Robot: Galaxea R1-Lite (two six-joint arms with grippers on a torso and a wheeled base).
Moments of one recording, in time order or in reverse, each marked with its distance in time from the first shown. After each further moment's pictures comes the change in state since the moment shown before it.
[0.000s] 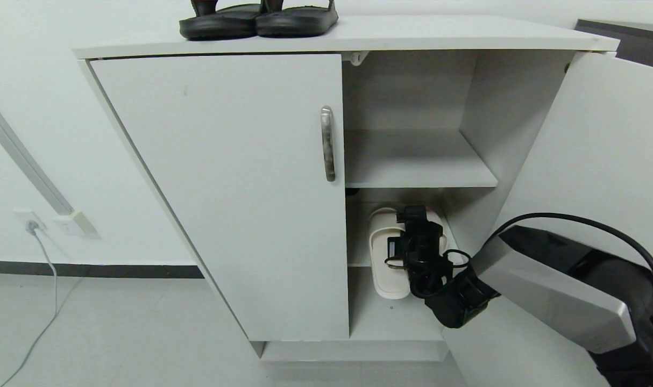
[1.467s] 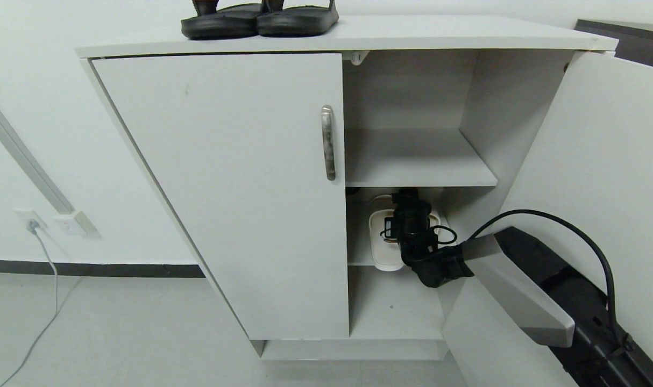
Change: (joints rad) left arm 0.000 0.000 0.000 0.000 0.002 0.000; right arm -0.077 0.202 -0.548 0.355 0.035 0.000
